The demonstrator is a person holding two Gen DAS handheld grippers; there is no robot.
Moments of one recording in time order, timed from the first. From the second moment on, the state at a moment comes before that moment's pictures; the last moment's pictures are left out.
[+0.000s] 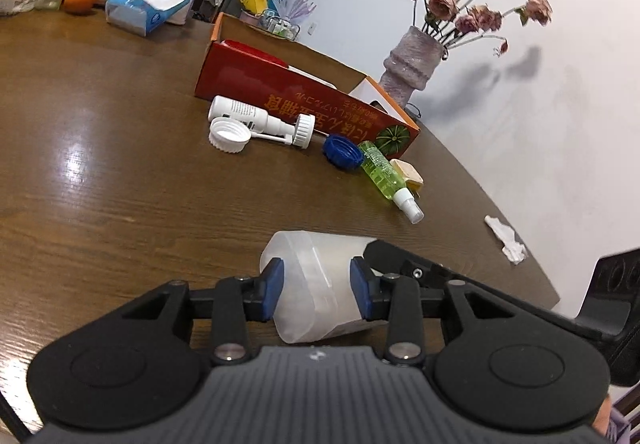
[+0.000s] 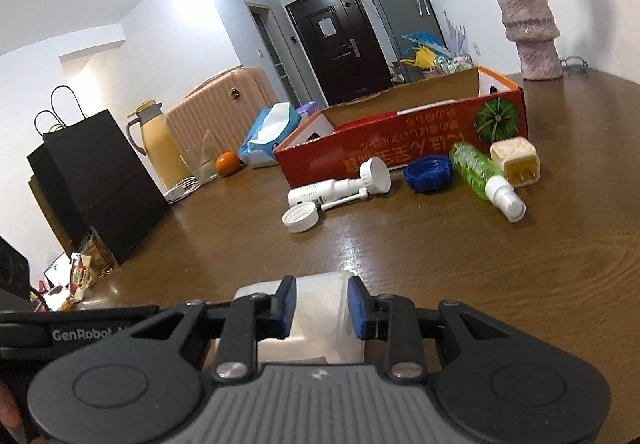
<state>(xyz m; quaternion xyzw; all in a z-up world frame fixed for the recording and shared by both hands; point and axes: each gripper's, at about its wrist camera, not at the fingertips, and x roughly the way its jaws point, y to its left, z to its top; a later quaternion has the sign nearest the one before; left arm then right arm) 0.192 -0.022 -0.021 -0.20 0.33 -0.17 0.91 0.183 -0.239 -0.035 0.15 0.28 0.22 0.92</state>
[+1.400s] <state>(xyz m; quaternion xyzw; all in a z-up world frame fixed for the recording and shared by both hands) 0.361 -0.029 0.067 -0.24 0.27 -0.25 0.90 0.335 -0.277 0.053 0.24 0.21 0.23 0.92</state>
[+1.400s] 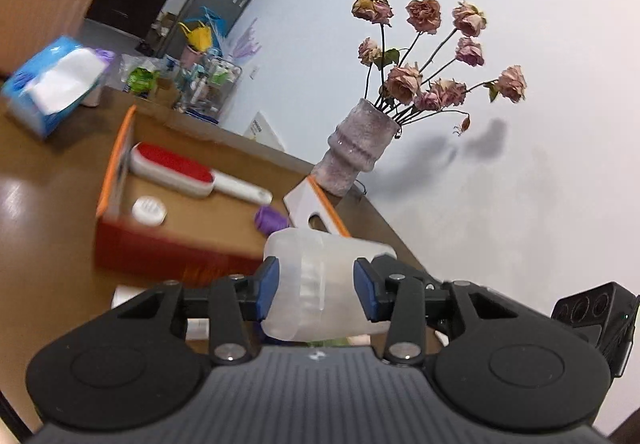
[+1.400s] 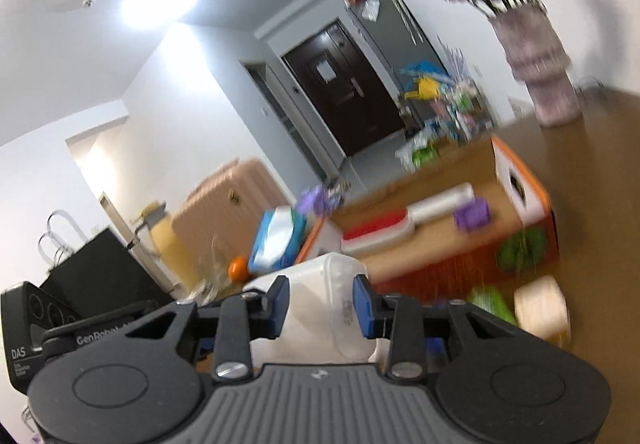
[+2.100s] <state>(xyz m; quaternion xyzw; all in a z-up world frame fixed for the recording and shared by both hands) 0.588 -0.040 0.002 -0.21 0.37 -0.18 0.89 0.570 -0.272 -0.013 0.19 0.34 0.15 0.91</state>
